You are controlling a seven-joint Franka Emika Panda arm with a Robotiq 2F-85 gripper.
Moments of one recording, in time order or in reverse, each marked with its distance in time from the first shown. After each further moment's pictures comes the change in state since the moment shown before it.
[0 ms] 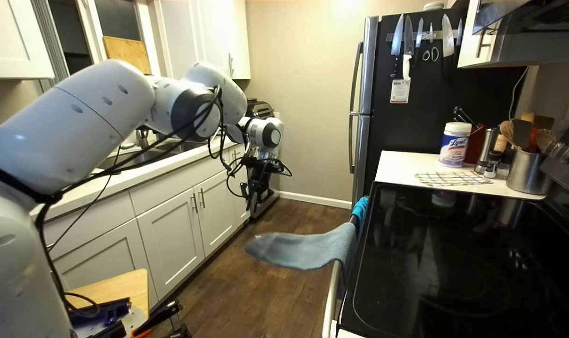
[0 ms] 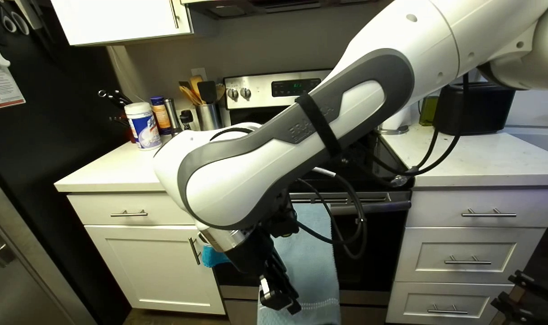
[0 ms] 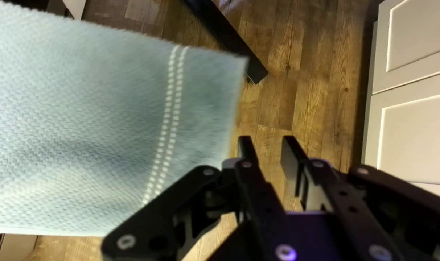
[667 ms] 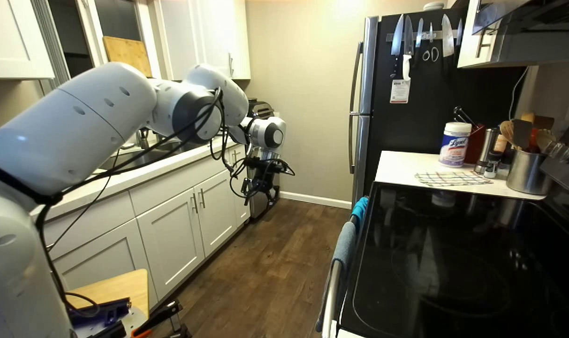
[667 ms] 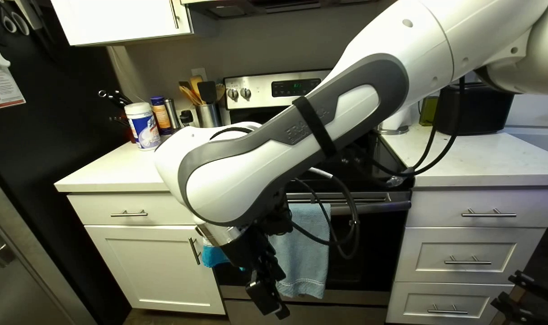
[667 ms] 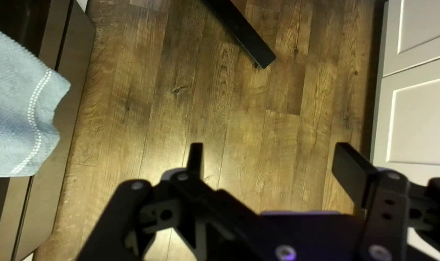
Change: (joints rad) arm 0.000 0.014 -0.016 0.028 -0.004 0.044 0.014
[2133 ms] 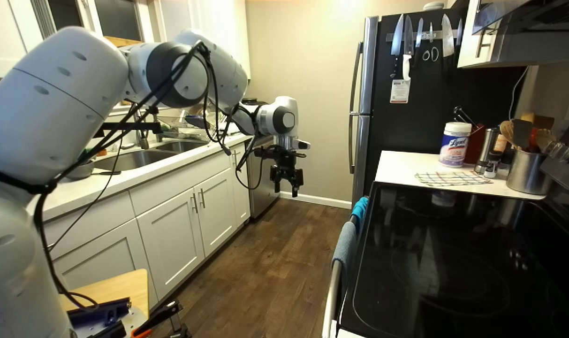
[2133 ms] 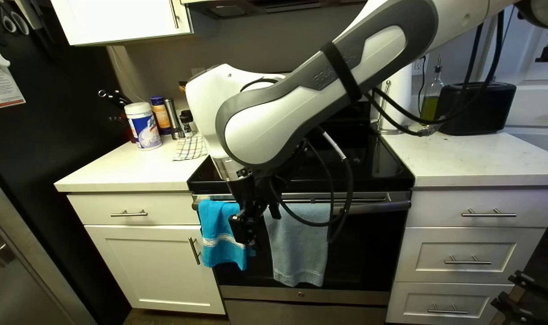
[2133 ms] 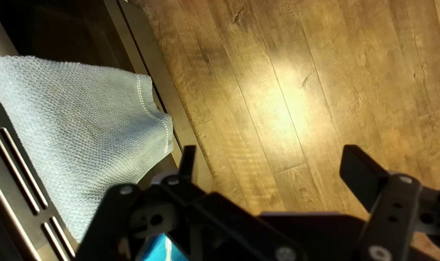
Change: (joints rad) arm -0.002 -0.223 -0.172 -0.227 -0.006 0.304 0.478
